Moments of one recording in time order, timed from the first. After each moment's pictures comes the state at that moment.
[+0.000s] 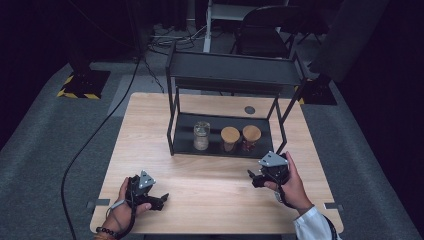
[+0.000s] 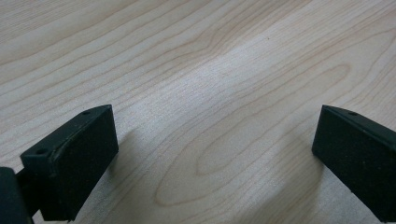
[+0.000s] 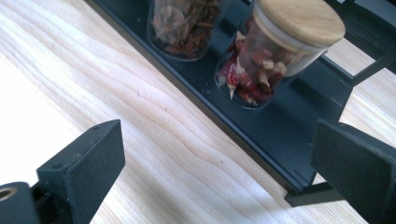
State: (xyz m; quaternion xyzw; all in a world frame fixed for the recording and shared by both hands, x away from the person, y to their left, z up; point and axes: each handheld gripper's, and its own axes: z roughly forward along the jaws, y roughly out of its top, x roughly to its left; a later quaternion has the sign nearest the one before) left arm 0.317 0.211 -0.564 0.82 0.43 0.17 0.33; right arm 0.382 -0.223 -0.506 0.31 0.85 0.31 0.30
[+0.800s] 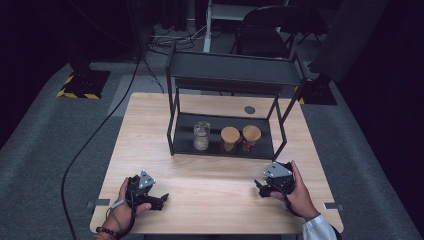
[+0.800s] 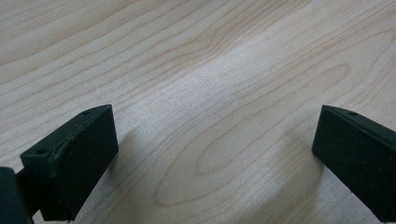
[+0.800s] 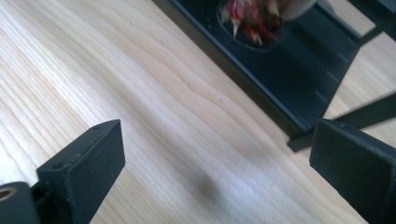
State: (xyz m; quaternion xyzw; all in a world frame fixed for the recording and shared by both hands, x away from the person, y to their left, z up) left arm 0.317 0.210 -0.564 0.82 0.43 0.17 0.33; right arm 0.367 -0.249 -0.536 0.30 0.86 0.27 0.31
